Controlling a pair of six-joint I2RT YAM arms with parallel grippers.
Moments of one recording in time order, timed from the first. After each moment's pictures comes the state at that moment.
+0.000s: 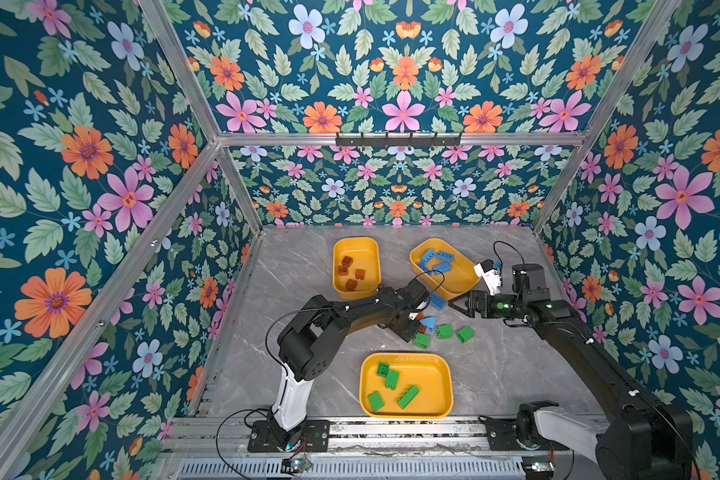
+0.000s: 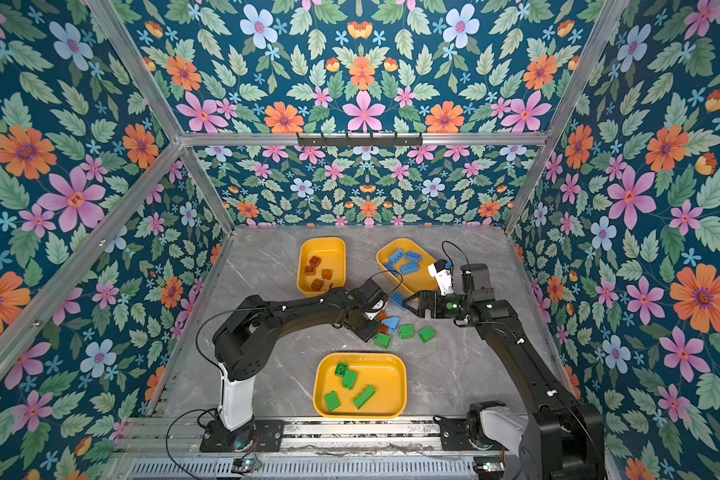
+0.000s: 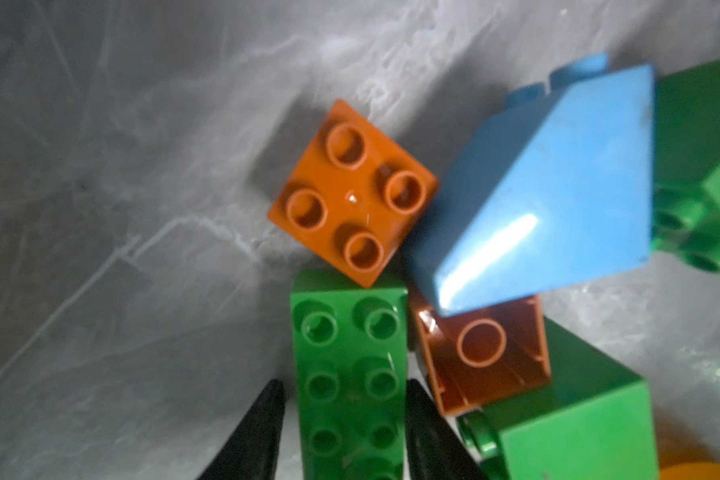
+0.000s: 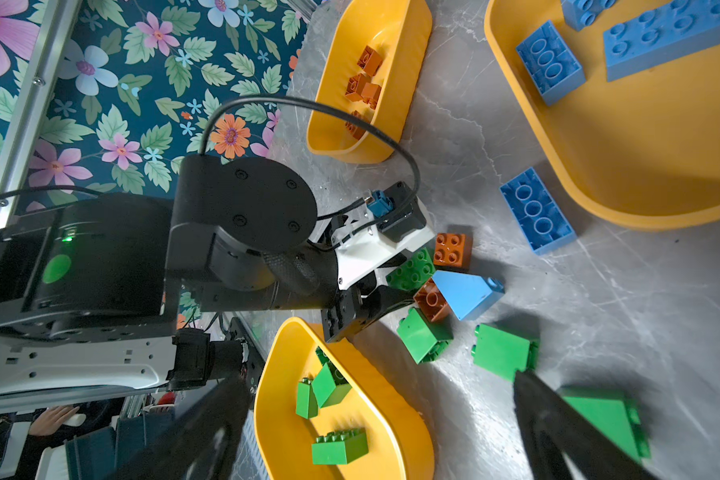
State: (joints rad) left arm -0.89 1.99 1.35 -0.64 0.00 -0.12; right arm 0.13 1.14 0.85 -0.50 -0.78 0.26
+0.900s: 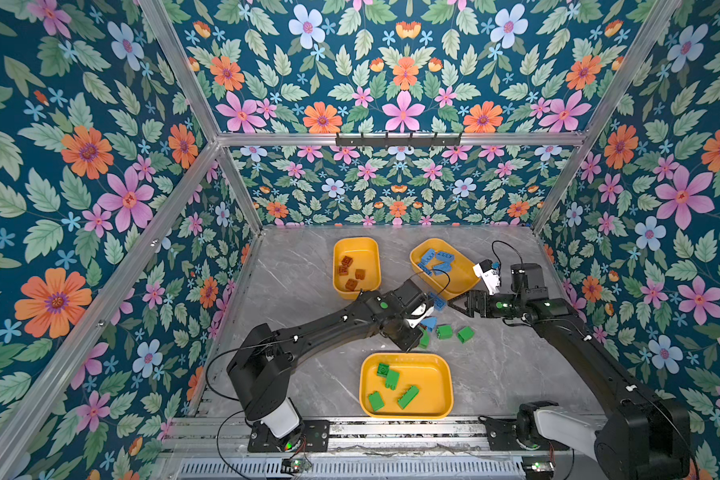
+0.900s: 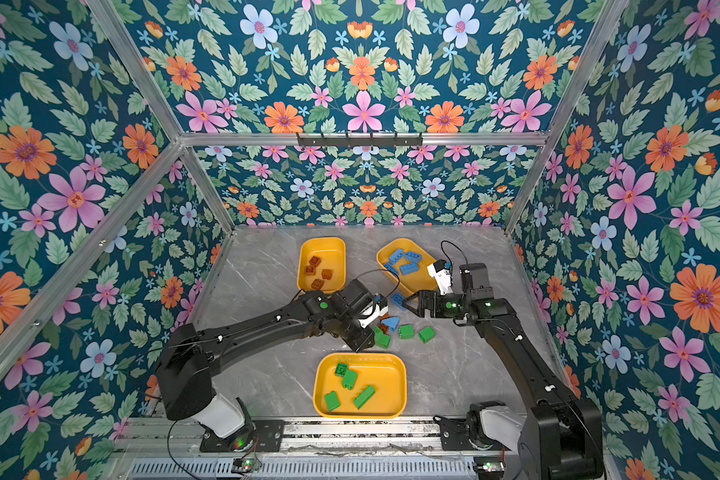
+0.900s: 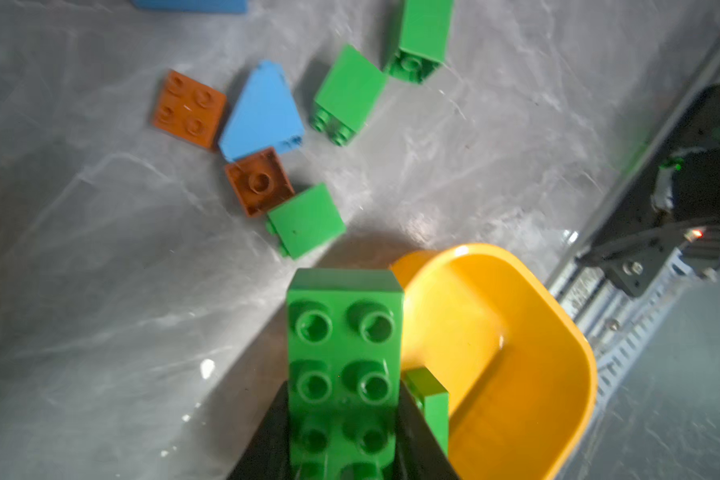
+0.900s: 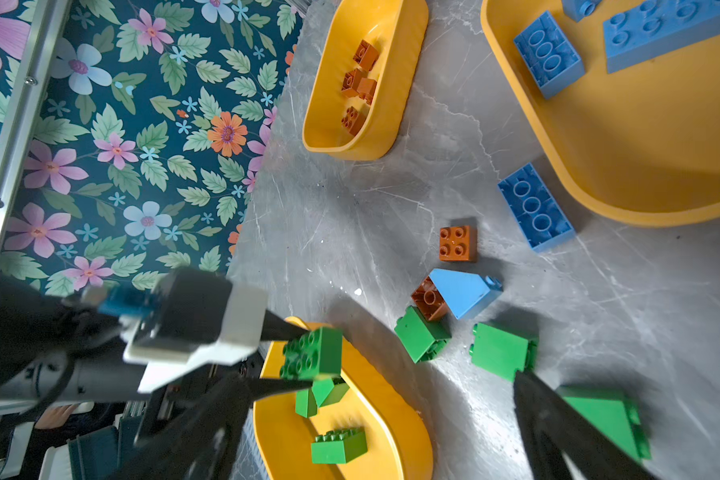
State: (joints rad) left arm -1.01 1.60 1.25 -0.80 0.18 -0.16; right arm 0.13 1.16 0.86 -0.50 -0.78 0.26
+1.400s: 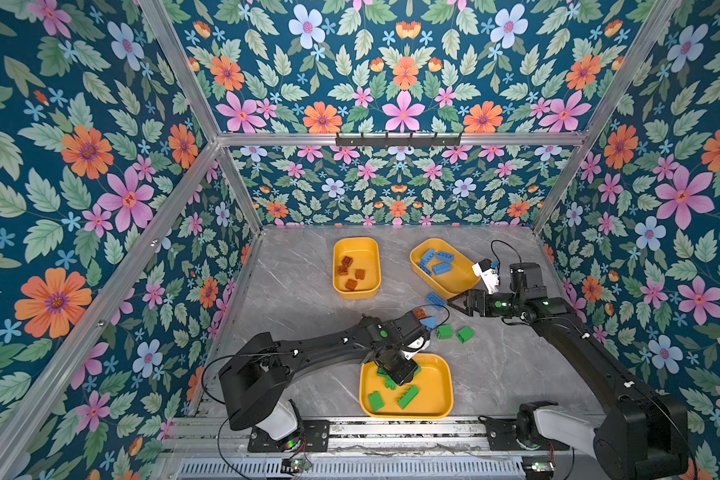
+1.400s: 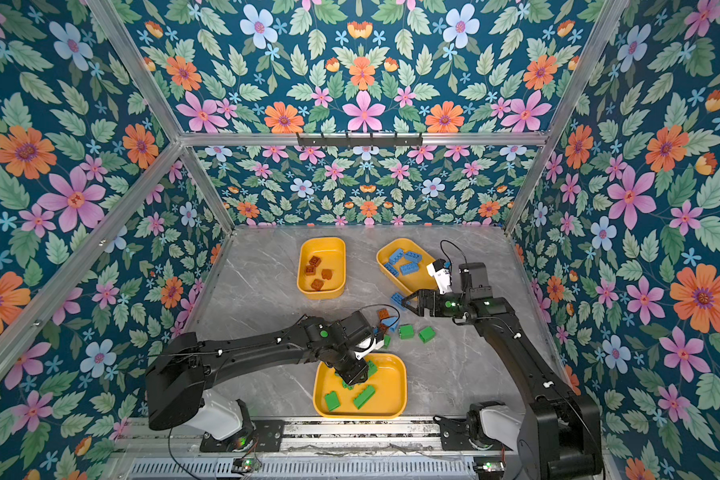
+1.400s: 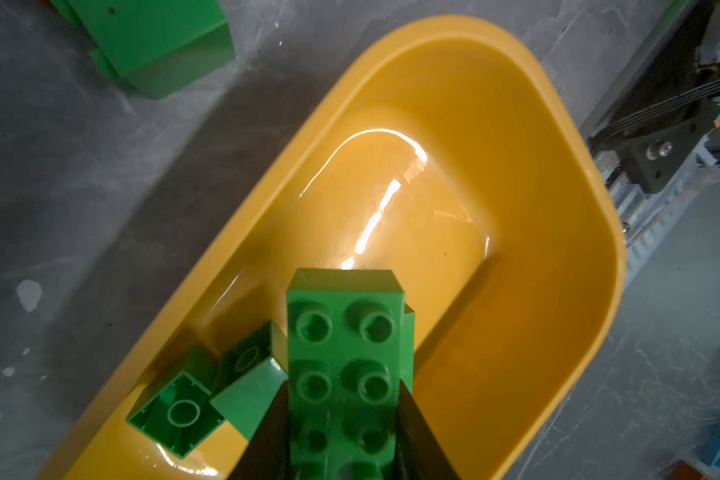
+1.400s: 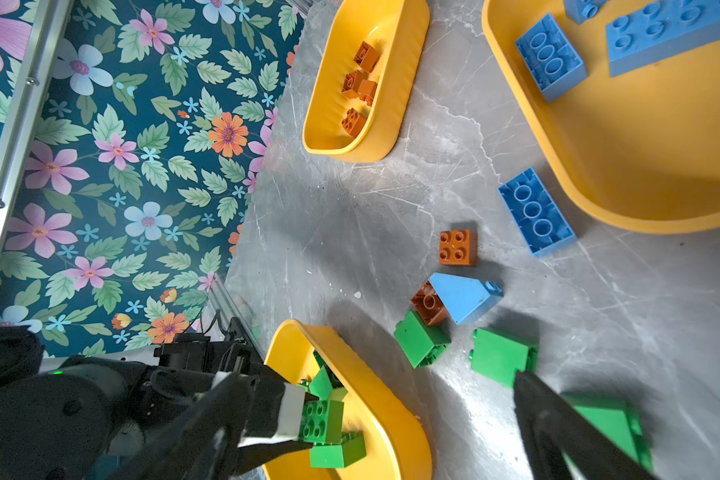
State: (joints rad) left arm -1.11 1.57 1.05 -0.75 0.22 -0.24; right arm 0.13 1.18 0.86 -0.49 -0.79 0.26
